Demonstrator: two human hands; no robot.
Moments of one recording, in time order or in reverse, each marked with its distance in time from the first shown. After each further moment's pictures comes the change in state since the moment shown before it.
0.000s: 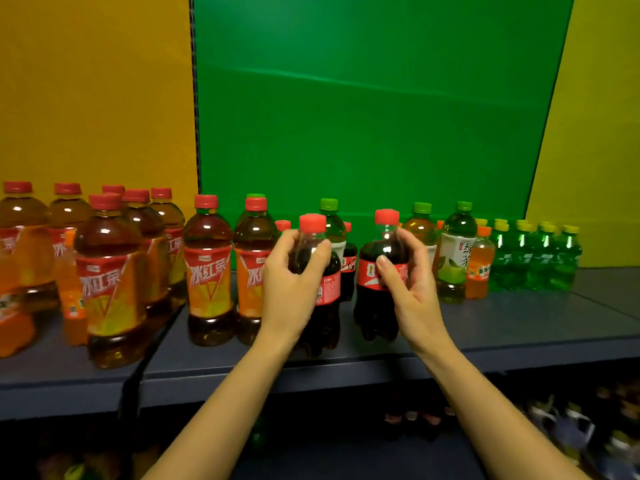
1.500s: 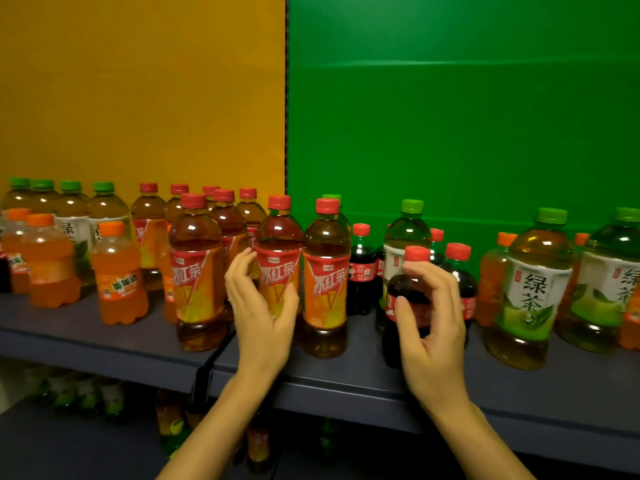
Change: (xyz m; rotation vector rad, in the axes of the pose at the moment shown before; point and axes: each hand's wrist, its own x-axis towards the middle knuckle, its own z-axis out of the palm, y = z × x) left_hand -0.013 -0.062 -0.092 0.684 0.401 0.149; right_hand -0.006 0.037 0.063 -0.132 0.008 -0.282
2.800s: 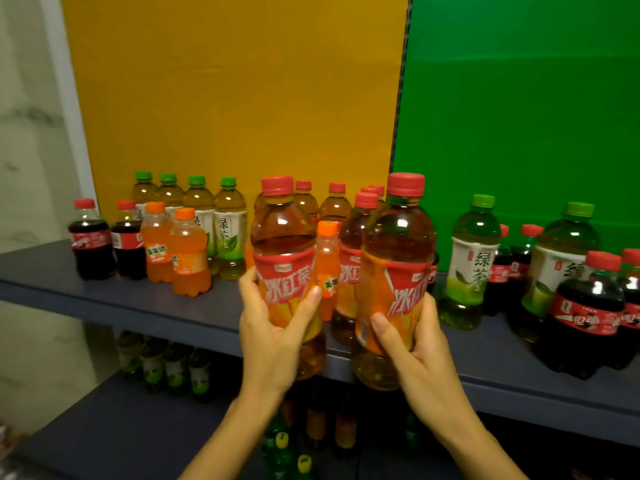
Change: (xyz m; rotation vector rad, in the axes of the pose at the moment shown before) left_hand 0.048 -0.047 -0.192 -0.313 -0.073 -0.264; right_hand -0.046 -0.122 0.173 0.350 -0.319 0.529
